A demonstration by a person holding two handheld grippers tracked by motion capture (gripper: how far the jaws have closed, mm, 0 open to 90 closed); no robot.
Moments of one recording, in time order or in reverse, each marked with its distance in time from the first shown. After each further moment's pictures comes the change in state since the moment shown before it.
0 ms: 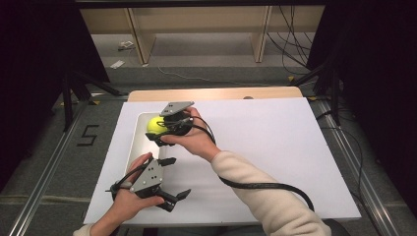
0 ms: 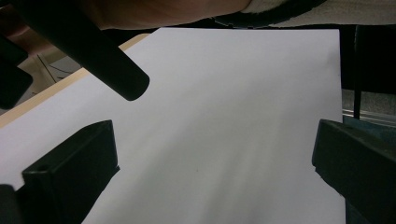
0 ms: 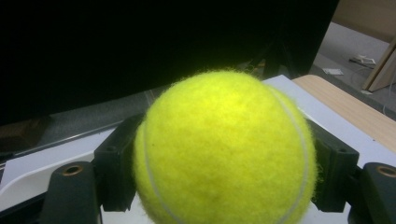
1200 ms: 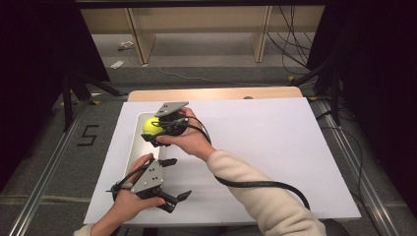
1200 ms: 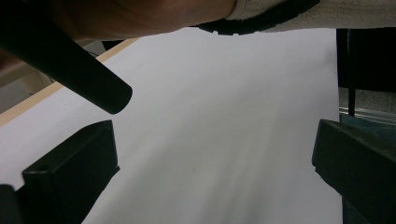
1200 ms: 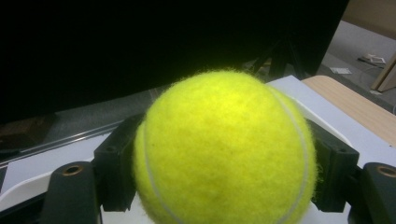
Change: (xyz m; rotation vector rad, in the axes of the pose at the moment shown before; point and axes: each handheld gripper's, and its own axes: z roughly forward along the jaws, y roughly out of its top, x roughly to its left) left arm -0.002 0.000 0.001 0.004 -0.007 0.005; right arm 0.003 0.003 0.013 0.008 0.020 -0.006
